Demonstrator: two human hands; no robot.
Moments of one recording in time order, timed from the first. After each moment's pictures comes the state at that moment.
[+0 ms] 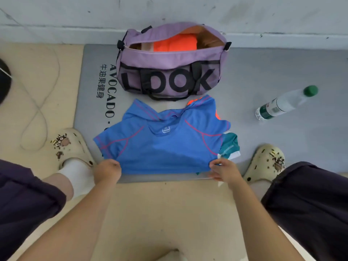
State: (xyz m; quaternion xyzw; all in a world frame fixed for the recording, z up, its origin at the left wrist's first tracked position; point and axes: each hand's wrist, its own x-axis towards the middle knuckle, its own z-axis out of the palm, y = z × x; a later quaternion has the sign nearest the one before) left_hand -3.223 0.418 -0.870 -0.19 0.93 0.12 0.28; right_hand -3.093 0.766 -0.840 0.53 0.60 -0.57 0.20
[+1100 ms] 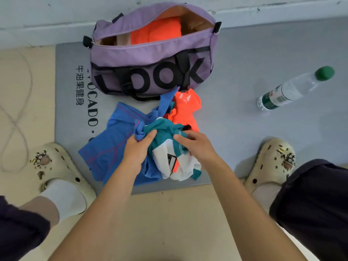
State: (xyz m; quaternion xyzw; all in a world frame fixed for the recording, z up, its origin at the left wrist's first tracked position) left_hand -3.266 0.556 -0.842 -0.21 0.71 0.61 0.29; right_hand -3.195 0.732 -0.836 0.35 0.64 -0.67 0.12
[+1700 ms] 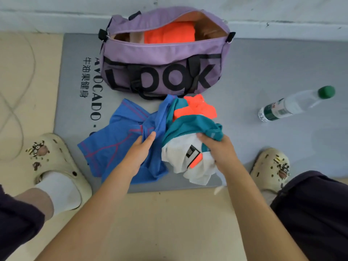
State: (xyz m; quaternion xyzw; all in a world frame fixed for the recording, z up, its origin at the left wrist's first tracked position) left_hand -3.265 0.546 -0.850 -0.18 0.69 0.57 0.42; right_hand -3.181 0.770 -0.807 0.43 0.61 -0.67 0.04
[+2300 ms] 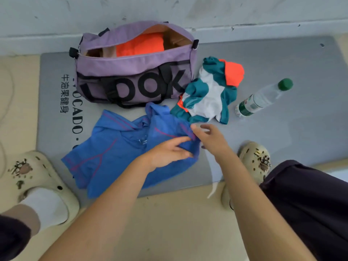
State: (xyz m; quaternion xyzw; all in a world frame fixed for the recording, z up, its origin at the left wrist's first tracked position) left_hand -3.243 0.641 -0.809 0.13 0.64 0.49 0.58; right_hand -3.180 0.816 -0.812 0.45 0.70 -0.55 0.10
